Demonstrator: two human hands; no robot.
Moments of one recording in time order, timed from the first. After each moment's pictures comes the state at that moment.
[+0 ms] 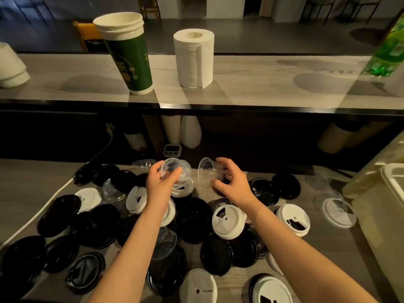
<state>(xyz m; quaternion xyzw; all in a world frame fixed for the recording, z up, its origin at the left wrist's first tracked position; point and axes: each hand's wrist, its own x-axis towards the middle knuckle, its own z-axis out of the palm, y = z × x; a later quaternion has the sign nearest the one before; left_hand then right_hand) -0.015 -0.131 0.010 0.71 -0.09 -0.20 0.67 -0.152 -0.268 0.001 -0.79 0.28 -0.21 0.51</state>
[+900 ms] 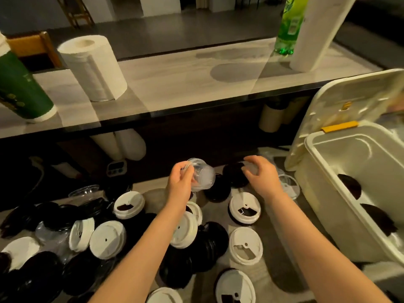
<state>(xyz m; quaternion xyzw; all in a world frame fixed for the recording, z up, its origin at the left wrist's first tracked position) -0.131 -0.259 0.007 0.70 -0.24 -0.32 0.59 -0.308 -0.385 -0.013 -0.79 0.49 -0.24 0.29</state>
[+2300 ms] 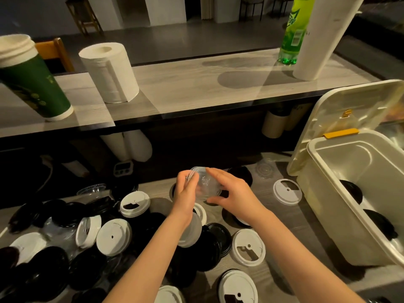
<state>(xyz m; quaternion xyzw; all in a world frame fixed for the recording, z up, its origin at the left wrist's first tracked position) -0.144 -0.234 0.017 0.64 -0.23 -0.40 0.62 -0.272 -0.308 0.017 -0.86 0.26 -0.23 0.37</state>
